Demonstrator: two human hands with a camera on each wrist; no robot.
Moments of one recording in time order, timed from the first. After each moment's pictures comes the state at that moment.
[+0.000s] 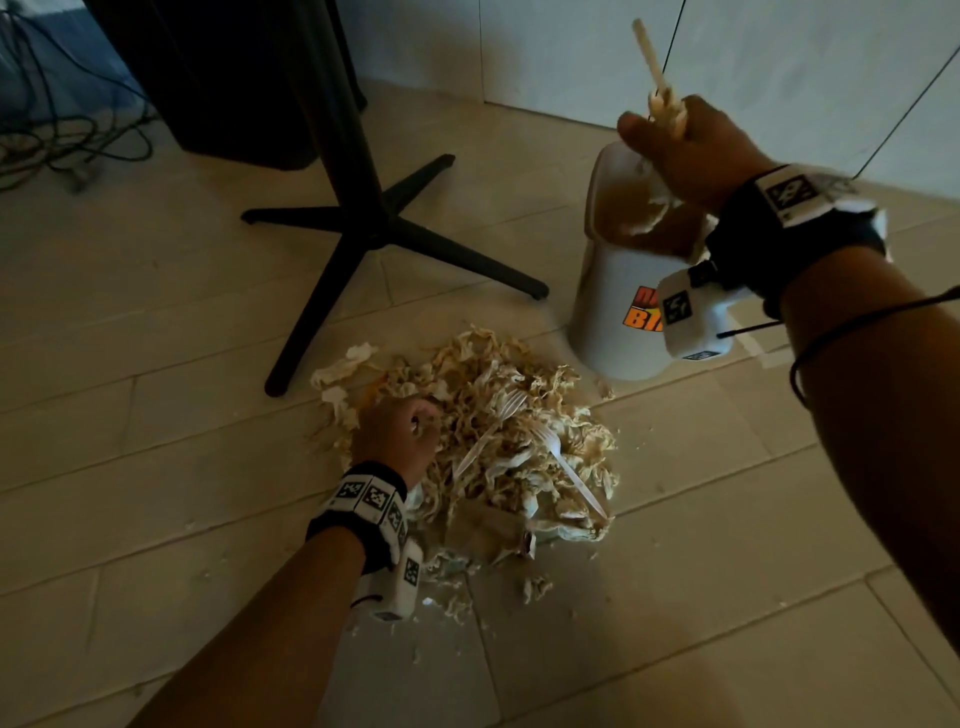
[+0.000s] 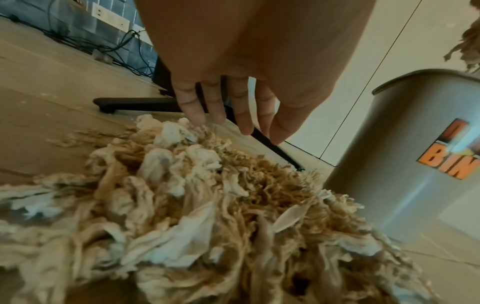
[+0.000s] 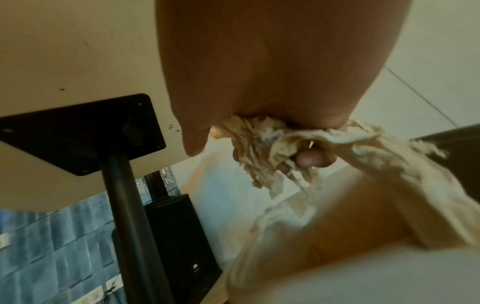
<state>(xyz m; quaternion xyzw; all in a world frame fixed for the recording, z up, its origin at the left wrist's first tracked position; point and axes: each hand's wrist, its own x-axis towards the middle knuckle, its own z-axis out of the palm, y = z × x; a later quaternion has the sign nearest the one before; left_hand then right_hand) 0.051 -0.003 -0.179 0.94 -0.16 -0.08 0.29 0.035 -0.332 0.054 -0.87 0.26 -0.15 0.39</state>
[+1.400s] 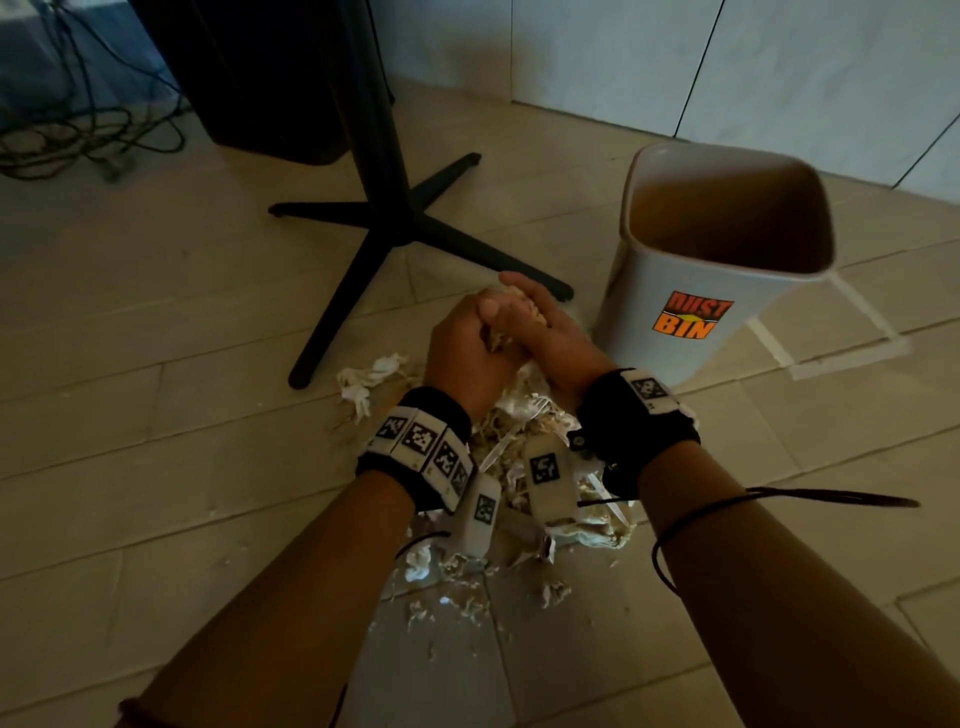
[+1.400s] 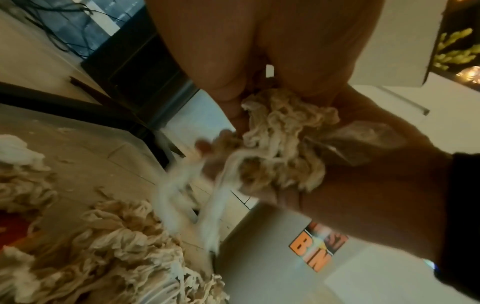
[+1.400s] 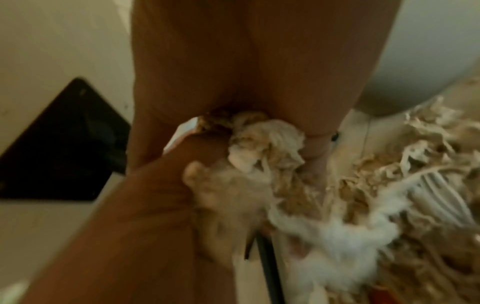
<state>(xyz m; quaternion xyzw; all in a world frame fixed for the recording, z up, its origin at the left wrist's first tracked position) 0.044 -0.073 -0.062 0.81 -0.20 -0.02 0.56 0.016 -0.190 -0.060 -0.59 0.12 0.02 0.80</state>
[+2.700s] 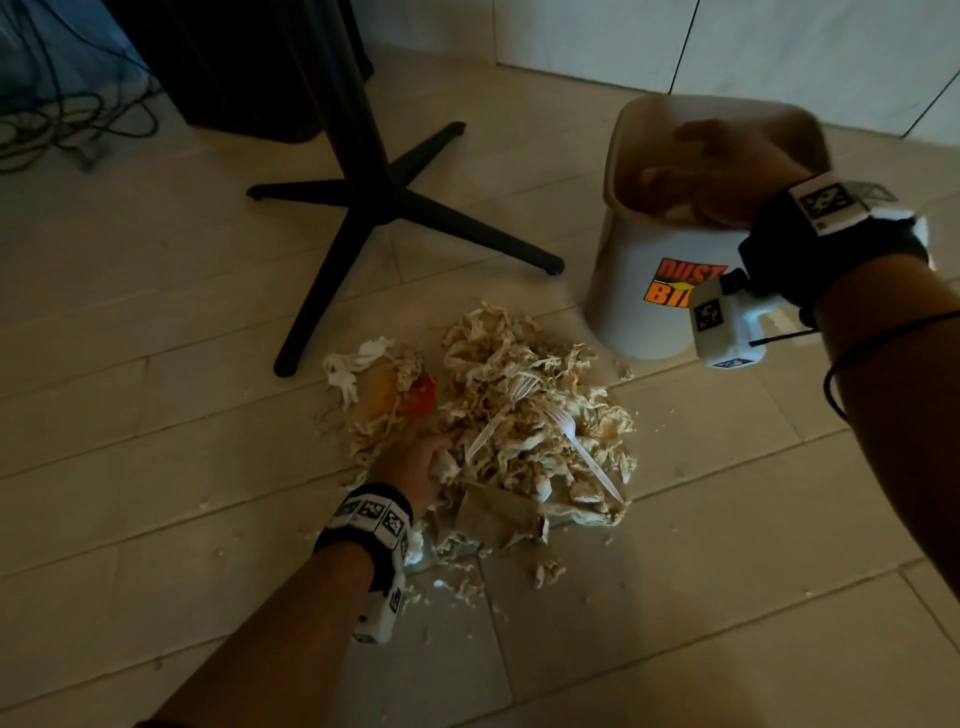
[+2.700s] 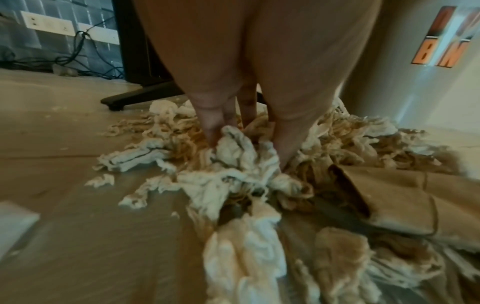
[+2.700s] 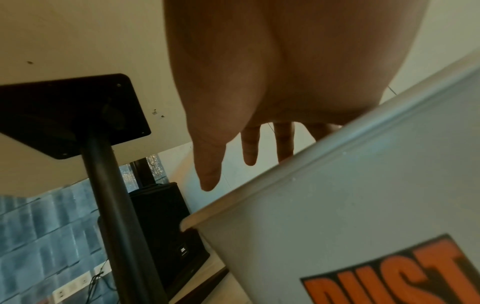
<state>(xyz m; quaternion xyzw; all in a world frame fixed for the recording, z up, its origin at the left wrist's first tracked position) 0.016 0.014 -0.194 0.94 -0.20 -0.25 0.14 0.028 -0.360 0.009 -0.87 0.28 -0.06 0.41</state>
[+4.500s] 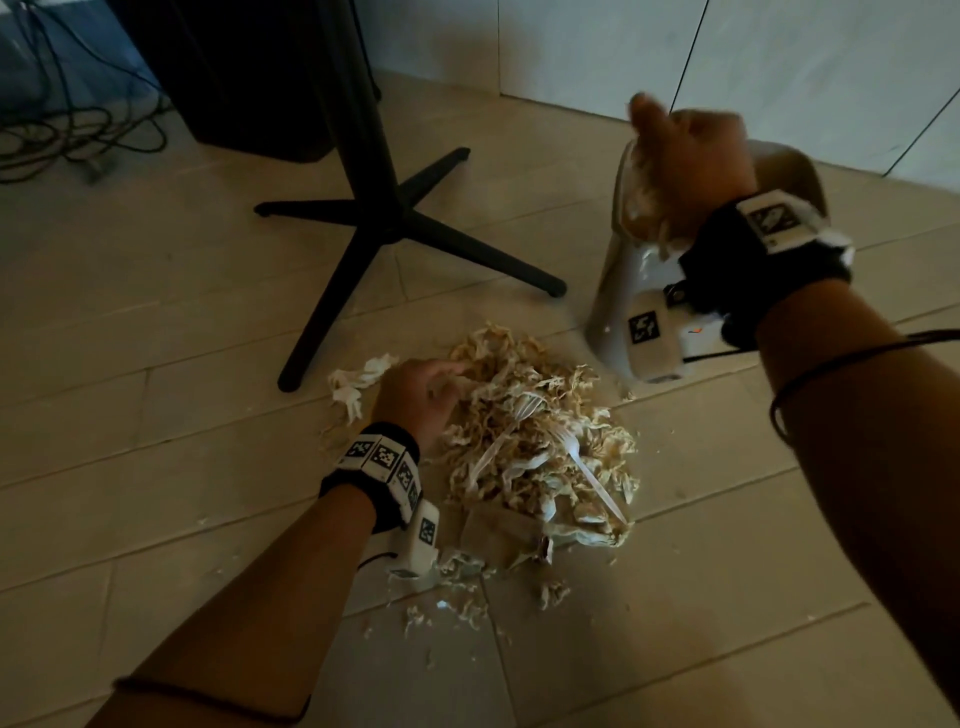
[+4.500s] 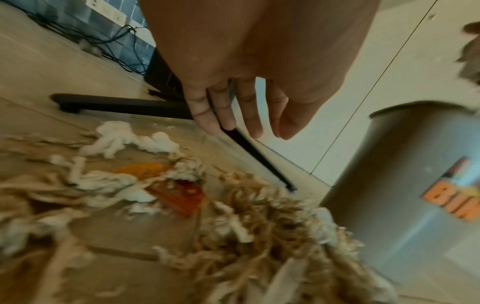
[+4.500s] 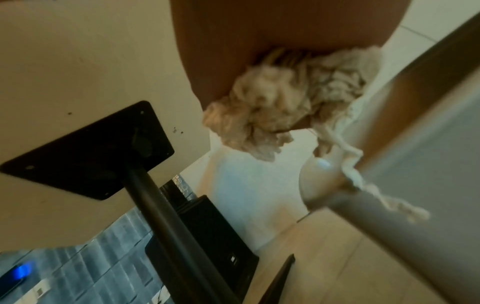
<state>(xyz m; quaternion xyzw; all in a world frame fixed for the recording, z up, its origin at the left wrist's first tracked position) 0.078 -0.019 -0.146 0.90 -0.19 -0.09 0.38 0.051 -0.295 0.039 -0.75 0.28 -0.25 0.54</state>
